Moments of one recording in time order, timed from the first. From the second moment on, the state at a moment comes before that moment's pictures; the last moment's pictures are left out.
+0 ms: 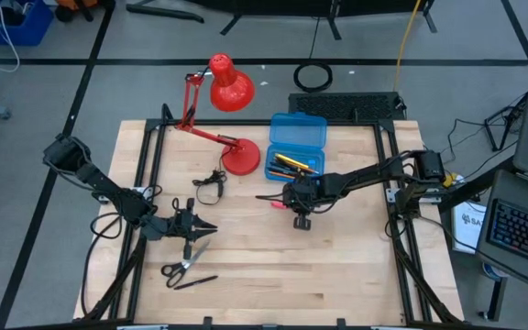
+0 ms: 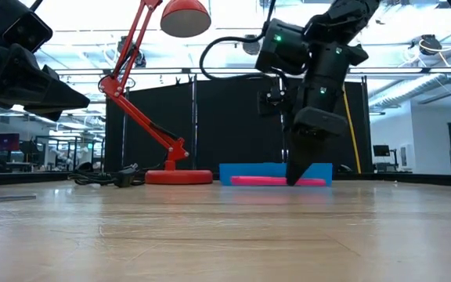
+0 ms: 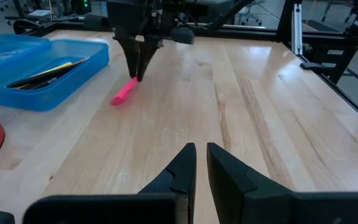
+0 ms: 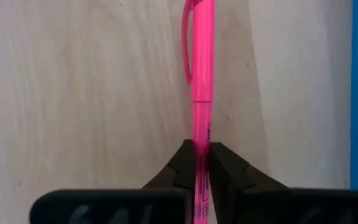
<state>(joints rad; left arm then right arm) -0.65 1.14 0.13 0.68 -0.61 -0.29 0.00 1.77 0.99 -0.43 0.07 0.11</state>
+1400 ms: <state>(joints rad) -0.65 1.14 0.13 0.66 -0.61 -0.30 -0.02 1.76 1.03 -0.37 0.63 -0.13</state>
